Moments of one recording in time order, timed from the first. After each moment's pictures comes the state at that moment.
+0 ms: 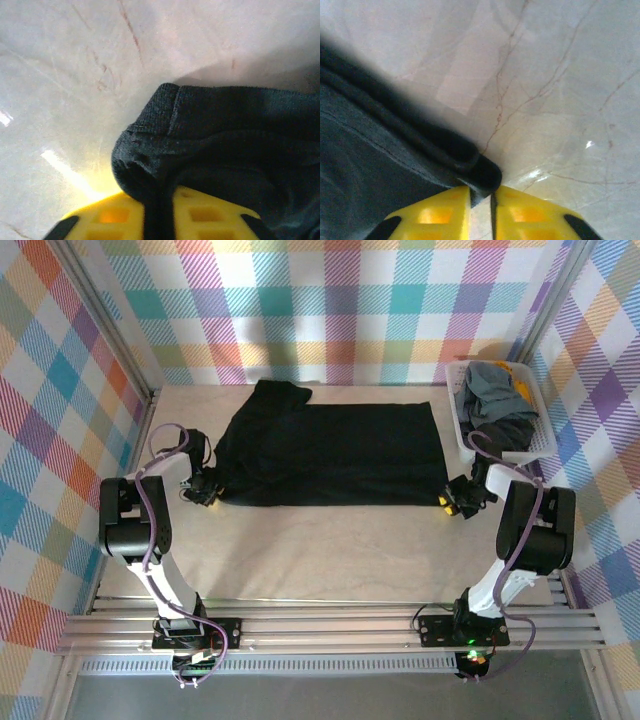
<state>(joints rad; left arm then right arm) 0.06 1.80 1.12 -0.65 0.07 -0.96 -0.17 1.71 0.95 -0.61 -0.30 0.86</state>
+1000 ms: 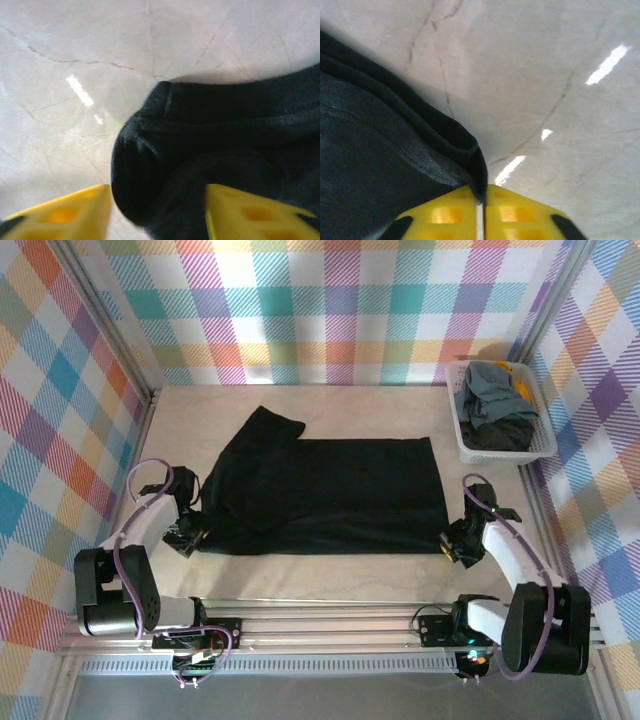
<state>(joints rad) 0.09 1.34 0.78 -0.94 -0.09 -0.98 -0.05 1.11 0.56 -0.86 -0.10 0.95</state>
